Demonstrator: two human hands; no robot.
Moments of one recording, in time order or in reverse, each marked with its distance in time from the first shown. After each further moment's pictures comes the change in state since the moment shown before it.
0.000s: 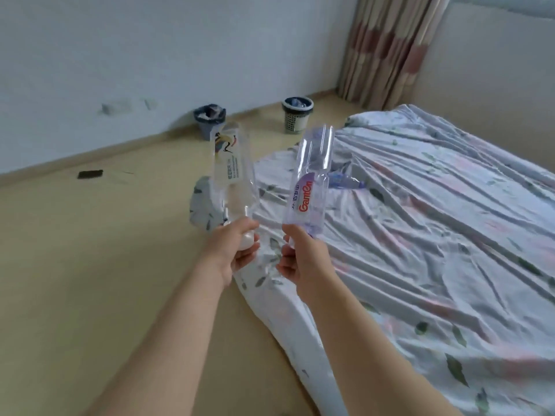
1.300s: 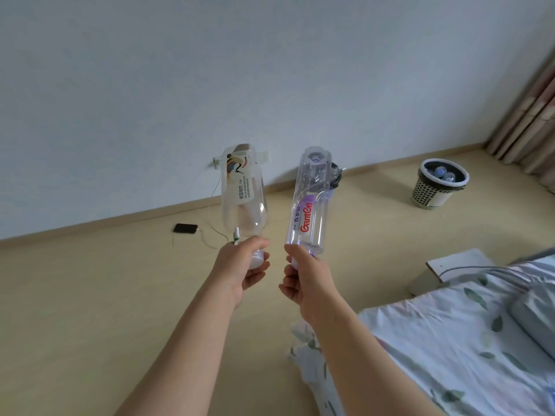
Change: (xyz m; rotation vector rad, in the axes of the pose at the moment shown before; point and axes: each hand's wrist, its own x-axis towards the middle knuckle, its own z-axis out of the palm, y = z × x) left_hand 0.510 0.374 -0.278 -0.129 0.330 0.056; right_hand 0.431 -0.122 0.576 -0.197 -0.293 0.143
